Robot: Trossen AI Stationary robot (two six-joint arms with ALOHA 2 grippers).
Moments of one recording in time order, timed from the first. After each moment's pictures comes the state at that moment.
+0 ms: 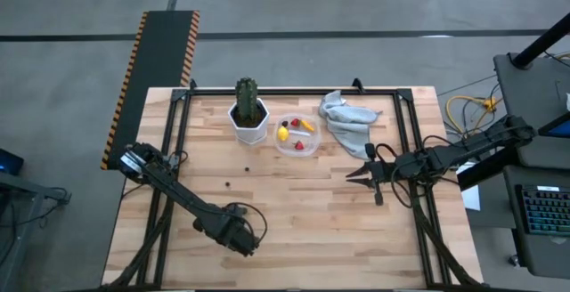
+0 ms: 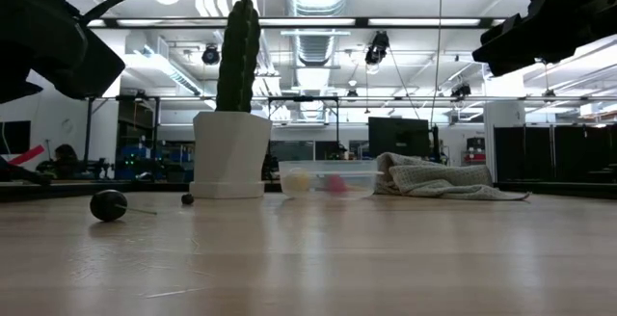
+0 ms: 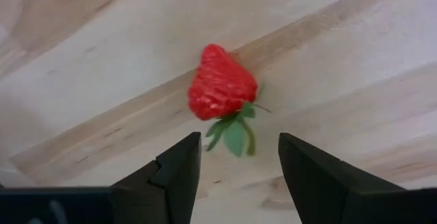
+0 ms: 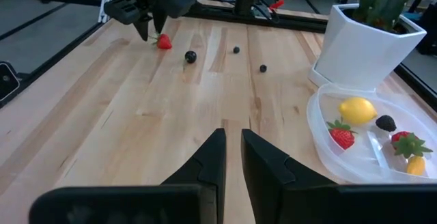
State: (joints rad) left arm -0.61 1.82 1.22 -0.94 0.18 -1.72; right arm 0.31 0.69 0.28 0.08 0.23 -0.01
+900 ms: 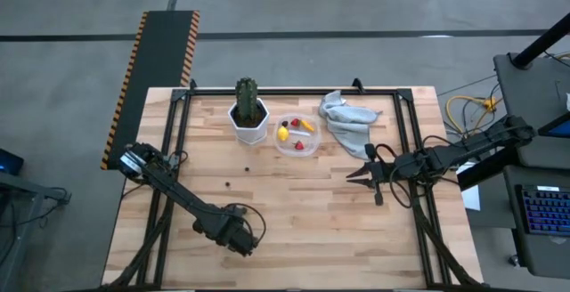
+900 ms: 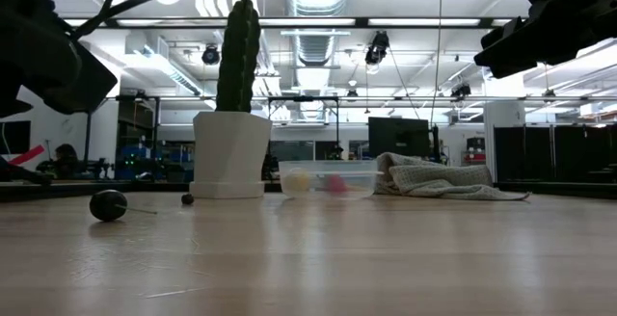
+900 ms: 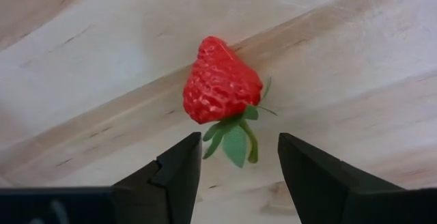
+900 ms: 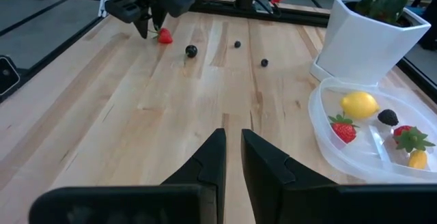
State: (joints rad) left arm -0.62 1.82 1.17 -0.87 0.20 -1.75; right arm 0.31 0.69 0.28 0.06 0.22 0.00
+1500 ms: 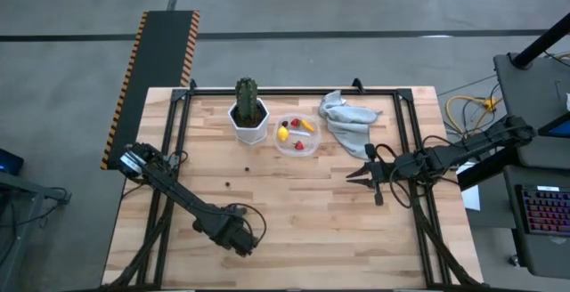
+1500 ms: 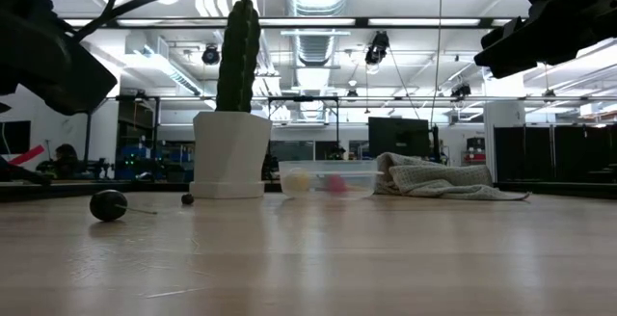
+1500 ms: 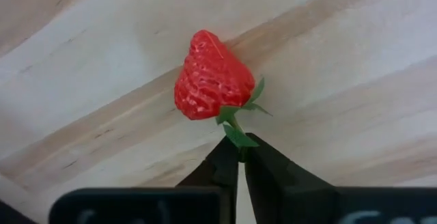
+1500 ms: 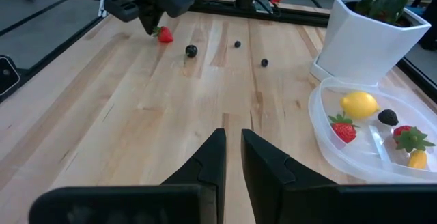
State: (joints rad) left arm -0.61 1.82 1.17 -0.87 0.22 -1.70; right arm 0.31 0.69 0.28 0.06 0.22 0.00
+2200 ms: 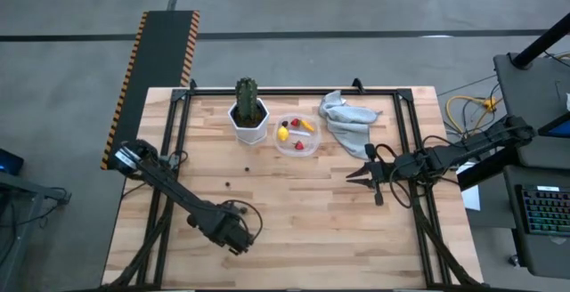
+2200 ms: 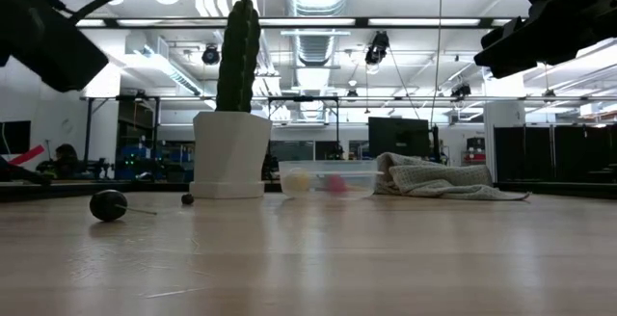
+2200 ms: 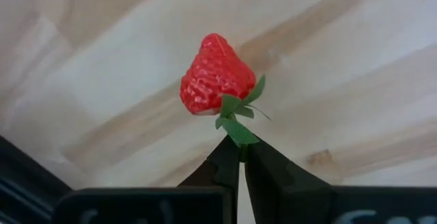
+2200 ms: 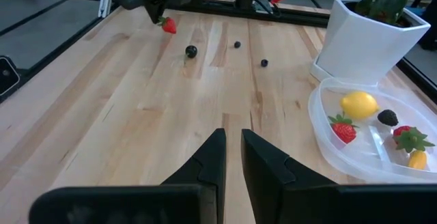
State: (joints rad) left arm -0.61 1.76 1.18 -0.99 0.22 -1.64; right arm 0.31 0.69 0.28 0.06 0.22 0.00
